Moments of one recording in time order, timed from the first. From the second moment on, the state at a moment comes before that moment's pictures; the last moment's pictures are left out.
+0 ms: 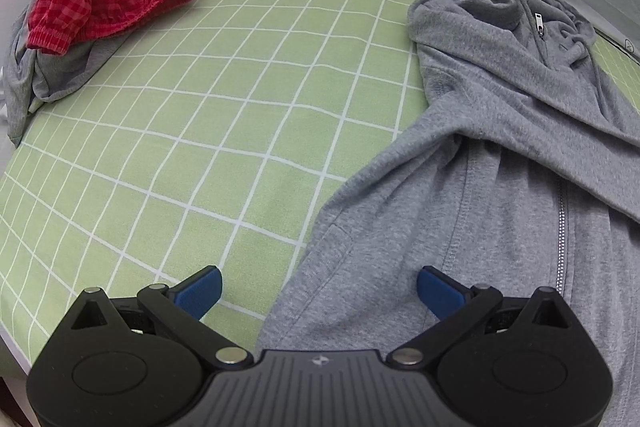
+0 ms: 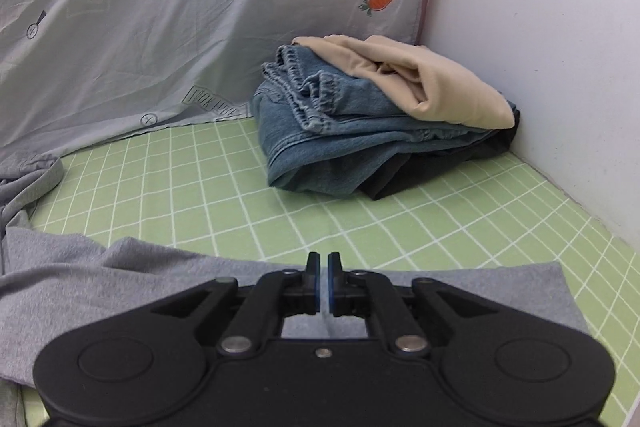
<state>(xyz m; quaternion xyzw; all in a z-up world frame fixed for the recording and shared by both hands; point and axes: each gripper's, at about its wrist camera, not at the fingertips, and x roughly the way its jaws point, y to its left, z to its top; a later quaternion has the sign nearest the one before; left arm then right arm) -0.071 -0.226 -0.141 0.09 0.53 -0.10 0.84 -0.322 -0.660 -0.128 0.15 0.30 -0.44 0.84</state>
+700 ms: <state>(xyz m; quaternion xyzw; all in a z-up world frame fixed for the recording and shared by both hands) 0.050 -0.276 -0.136 0.00 0.51 -0.27 0.82 -0.112 -0.437 -0.142 0.07 0.34 -0.25 0.90</state>
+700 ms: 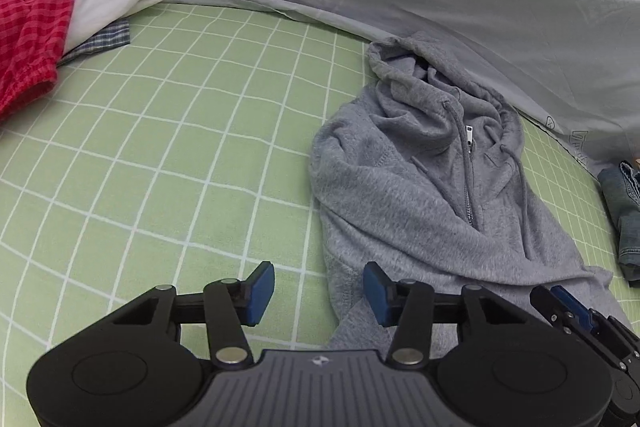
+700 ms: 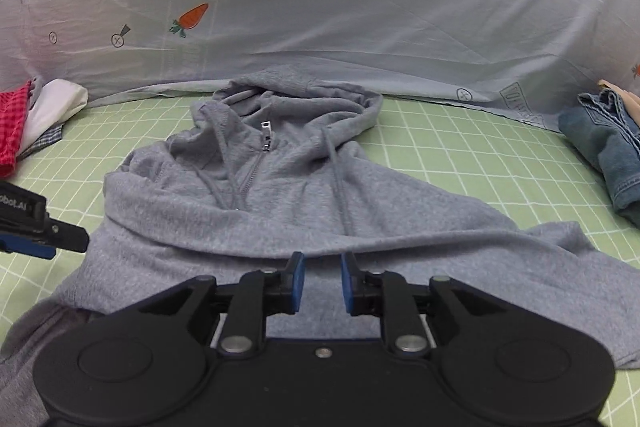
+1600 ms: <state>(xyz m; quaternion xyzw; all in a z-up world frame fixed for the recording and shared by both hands) 0.122 -0.297 -0.150 -0.08 0.52 -0.33 0.78 -0.039 -0.468 -0.162 0.14 0.34 -0.22 0.90</state>
